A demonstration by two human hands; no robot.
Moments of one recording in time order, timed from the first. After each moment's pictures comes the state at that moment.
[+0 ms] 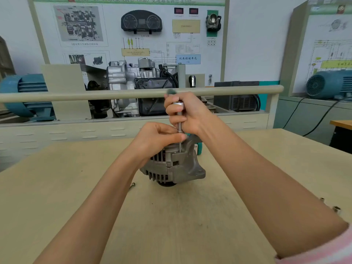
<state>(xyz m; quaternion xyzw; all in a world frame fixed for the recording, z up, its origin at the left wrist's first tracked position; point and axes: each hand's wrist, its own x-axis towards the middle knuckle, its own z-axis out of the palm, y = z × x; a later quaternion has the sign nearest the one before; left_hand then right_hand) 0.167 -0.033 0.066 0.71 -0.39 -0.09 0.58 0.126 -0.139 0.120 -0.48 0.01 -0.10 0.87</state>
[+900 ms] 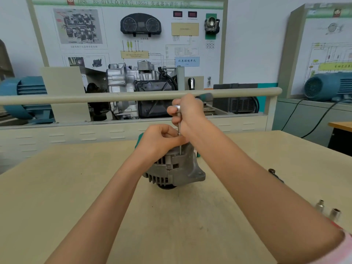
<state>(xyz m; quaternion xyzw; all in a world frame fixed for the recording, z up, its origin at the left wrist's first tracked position) 0.166 -0.041 0.064 0.75 -0.37 -0.03 0.55 0.131 -0.122 0.121 -0.47 0.13 -0.34 0.81</state>
